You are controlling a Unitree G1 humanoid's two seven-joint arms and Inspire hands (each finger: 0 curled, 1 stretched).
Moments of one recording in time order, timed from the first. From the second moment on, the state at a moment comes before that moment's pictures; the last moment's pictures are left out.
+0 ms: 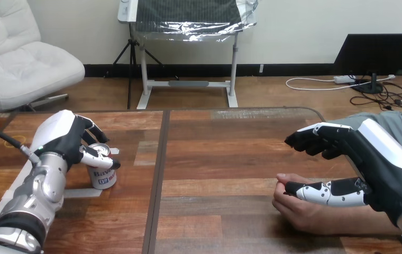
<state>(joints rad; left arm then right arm) -0.73 0.46 -0.28 1.26 0.49 -0.22 0.21 0.22 -0.49 -0.09 -0.78 -0.40 0.44 0.46</state>
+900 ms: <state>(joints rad) -0.72 0.45 -0.28 1.26 0.50 -0.23 0.22 0.21 -0.49 -0.09 -0.78 -0.40 0.45 0.46</state>
